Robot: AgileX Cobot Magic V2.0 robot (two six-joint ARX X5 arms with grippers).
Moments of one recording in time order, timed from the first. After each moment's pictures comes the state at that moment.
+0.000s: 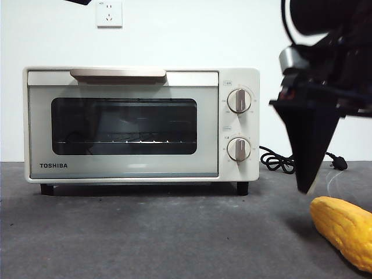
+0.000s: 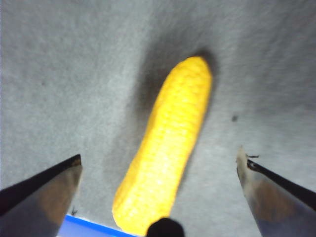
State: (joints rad) left arm -0.40 0.94 0.94 -0.59 0.55 -0.12; right arm 0.56 1.38 0.88 -0.86 -0.07 0.26
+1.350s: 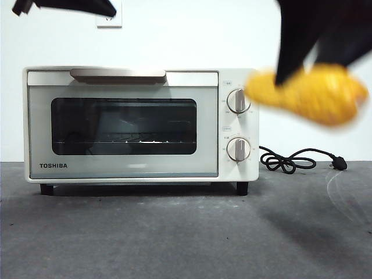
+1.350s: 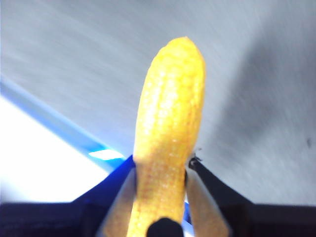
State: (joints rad) left arm -0.40 1.08 0.94 -0.25 0.38 -0.12; right arm 0.76 1.17 1.05 -0.97 -0.16 0.26
